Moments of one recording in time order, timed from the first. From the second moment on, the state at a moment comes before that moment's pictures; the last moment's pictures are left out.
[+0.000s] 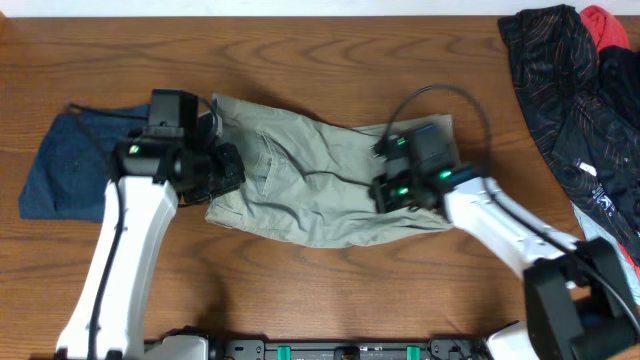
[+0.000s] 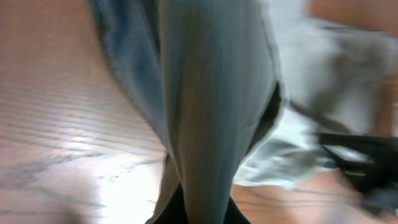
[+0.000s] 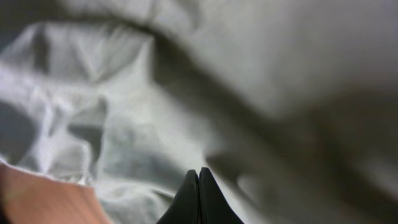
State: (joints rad) left arm -0.06 1.35 1.20 -1.05 0.33 -0.39; right arm 0.46 1.66 0.89 -0.34 -0.40 0.22
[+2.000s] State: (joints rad) left arm -0.31 1.40 1.20 -0.78 0.48 -0.71; right arm 0.25 1.76 0.93 -0.56 -0.14 0.22
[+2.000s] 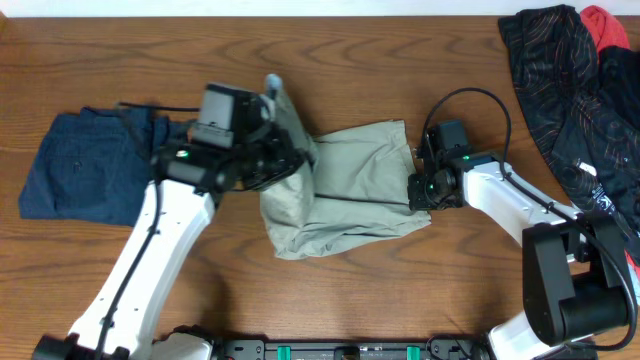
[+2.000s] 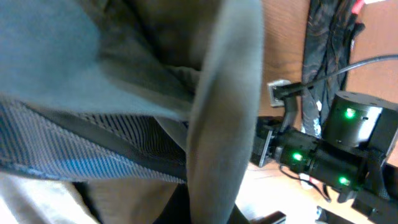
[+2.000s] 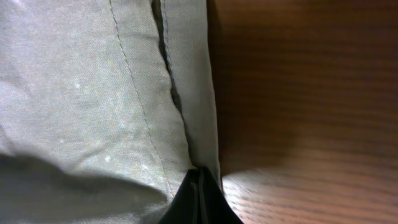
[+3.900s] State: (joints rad) left arm -0.31 1.81 1.20 -0.42 0.02 -0.57; right arm 0.39 1.62 1.17 -0.88 -0.54 0.06
